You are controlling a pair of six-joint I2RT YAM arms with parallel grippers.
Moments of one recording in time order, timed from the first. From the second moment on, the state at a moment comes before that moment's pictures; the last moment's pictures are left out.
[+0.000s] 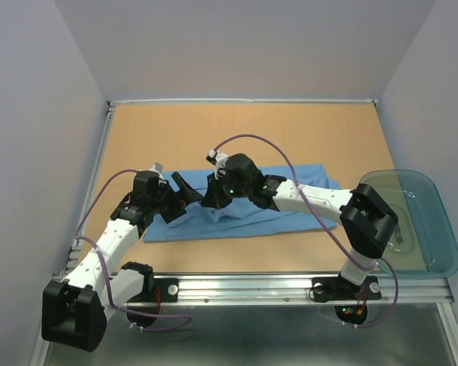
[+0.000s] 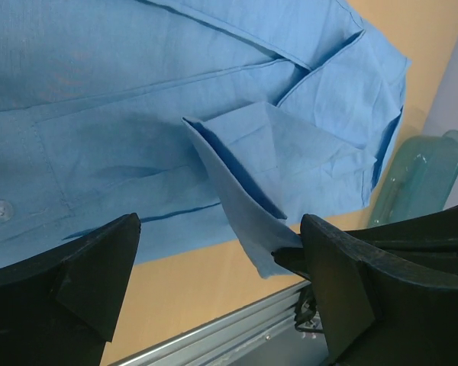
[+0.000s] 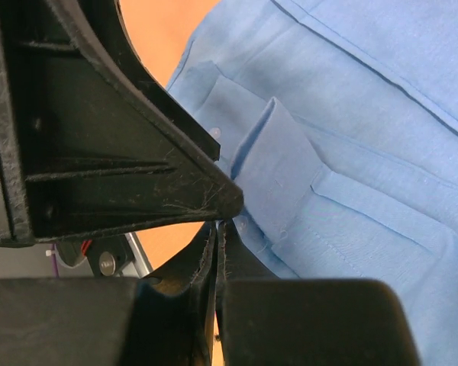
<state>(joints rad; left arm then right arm) -0.24 0.94 0.55 -0.36 0.31 -0.88 0.93 1.74 1.18 0.04 -0.34 0.46</state>
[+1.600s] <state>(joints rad) -0.28 0.85 0.77 -0.34 0.15 -0.44 0.70 1.32 1.05 -0.10 0.02 0.48</state>
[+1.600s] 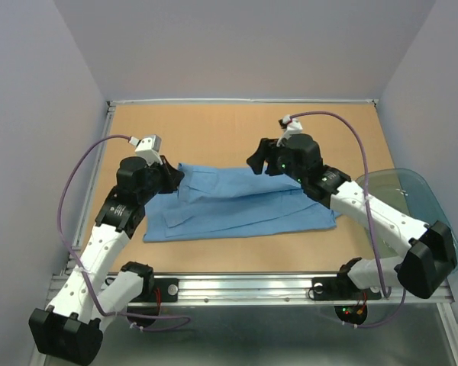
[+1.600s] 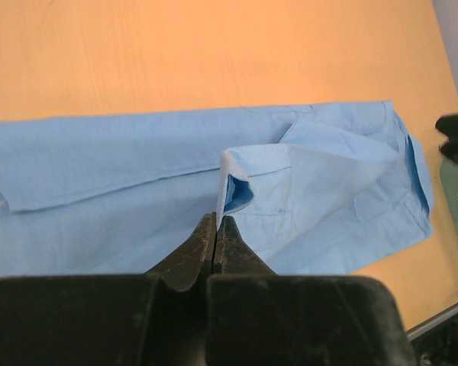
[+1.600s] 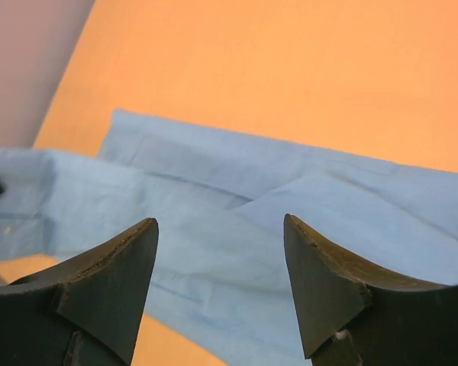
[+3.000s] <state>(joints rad) -0.59 0.68 0.63 0.04 0.41 0.78 0.32 1.24 0.80 -0.16 0.01 0.71</state>
